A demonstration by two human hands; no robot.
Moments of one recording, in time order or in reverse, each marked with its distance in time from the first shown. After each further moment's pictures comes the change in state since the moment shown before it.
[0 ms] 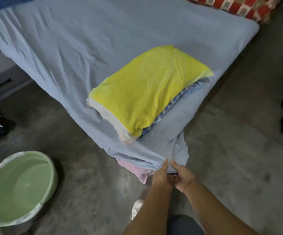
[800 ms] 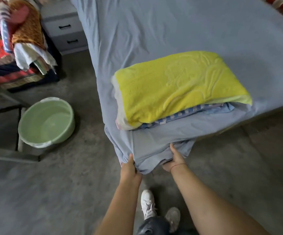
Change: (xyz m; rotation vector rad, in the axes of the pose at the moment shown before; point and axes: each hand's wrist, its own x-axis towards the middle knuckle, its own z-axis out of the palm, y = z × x) left_hand 0.035 -0.022 0.021 -0.641 0.178 0.462; right_hand 0.067 -0.117 0.001 -0.194 -0.244 0.216
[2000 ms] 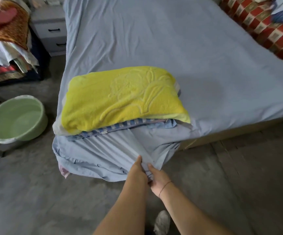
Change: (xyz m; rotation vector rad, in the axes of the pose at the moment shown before) left_hand -0.054 -0.250 0.228 0.249 0.142 -0.297; right_hand -0.036 -0.197 -0.162 -0.446 0.011 0.017
